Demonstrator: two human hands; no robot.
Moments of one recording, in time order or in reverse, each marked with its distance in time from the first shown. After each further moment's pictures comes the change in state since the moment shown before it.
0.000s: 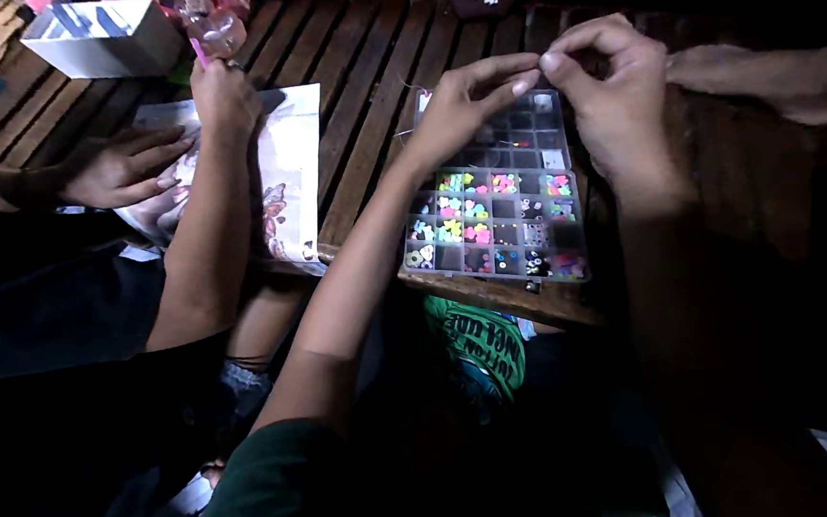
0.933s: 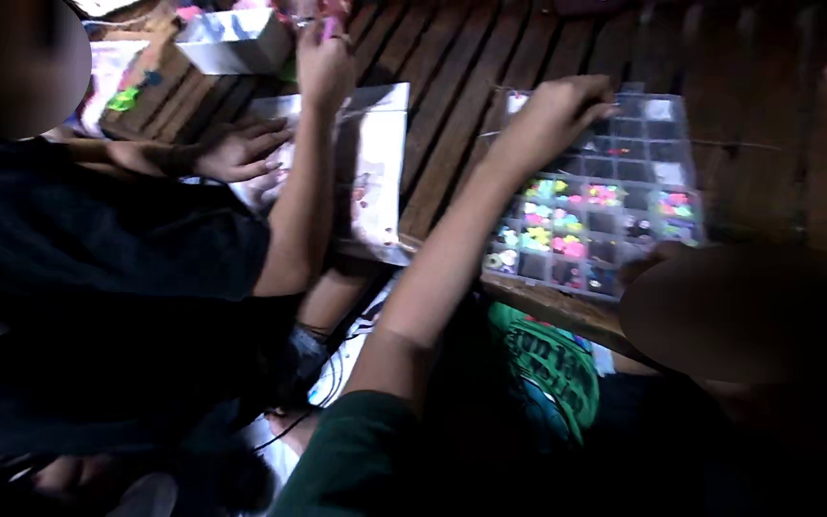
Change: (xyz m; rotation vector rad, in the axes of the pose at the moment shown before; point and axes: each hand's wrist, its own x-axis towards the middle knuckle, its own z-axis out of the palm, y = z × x) left_hand 0.001 -0.009 -0.002 0.683 -0.003 0.154; right_hand -0.120 -0.119 -0.011 -0.938 -0.848 0.250
